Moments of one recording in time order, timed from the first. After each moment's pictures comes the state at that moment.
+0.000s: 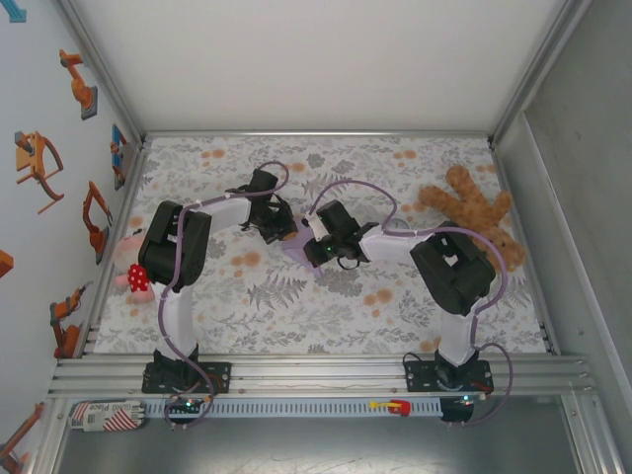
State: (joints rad) left arm -0.47 2.05 1.31 -0.44 0.42 -0.80; right arm 0.73 1.90 1.08 -0.09 -0.27 0.21
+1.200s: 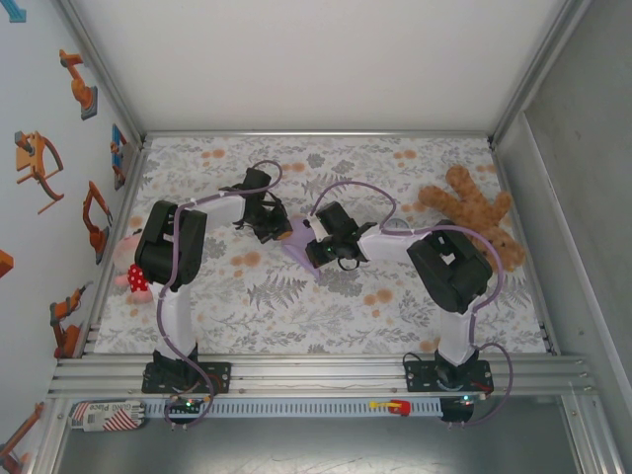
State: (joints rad) left arm -0.43 2.04 1.31 -0.47 0.44 -0.78; right arm 0.73 1.92 1.09 -0.12 -0.24 0.23
